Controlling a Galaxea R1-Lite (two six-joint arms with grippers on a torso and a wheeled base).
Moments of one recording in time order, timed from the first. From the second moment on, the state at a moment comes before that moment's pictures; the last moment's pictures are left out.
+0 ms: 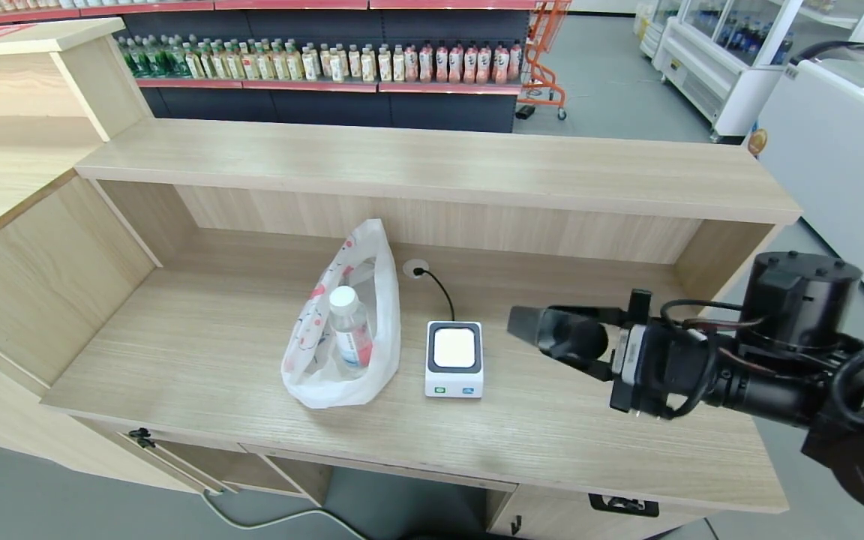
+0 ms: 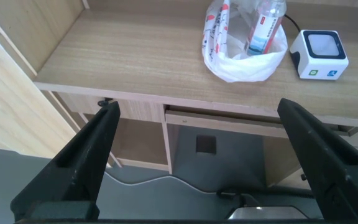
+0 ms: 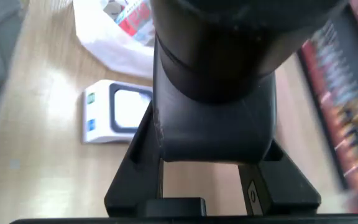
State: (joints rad) left arm 0.00 0.00 0.00 0.00 -0.01 0.00; right arm 0.42 1.68 -0.59 -0.97 0.52 -1.03
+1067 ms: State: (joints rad) left arm 0.00 0.00 0.00 0.00 -0.01 0.00; right arm 0.45 1.88 -0.81 -0.87 0.34 0.47
